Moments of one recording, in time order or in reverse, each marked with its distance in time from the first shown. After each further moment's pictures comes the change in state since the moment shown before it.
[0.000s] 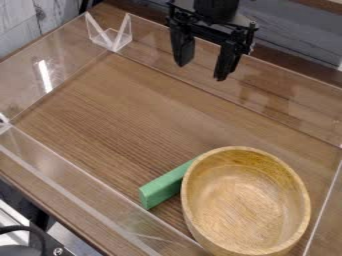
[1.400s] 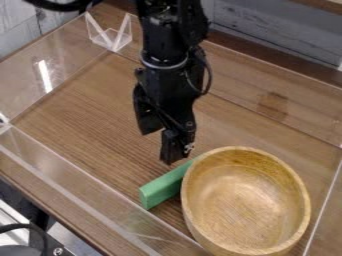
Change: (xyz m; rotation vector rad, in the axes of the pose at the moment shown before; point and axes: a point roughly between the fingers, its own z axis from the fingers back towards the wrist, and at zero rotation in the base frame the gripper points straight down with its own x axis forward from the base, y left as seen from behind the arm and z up) arm -0.081 -0.007 -0.051 0.024 -0.047 -0.442
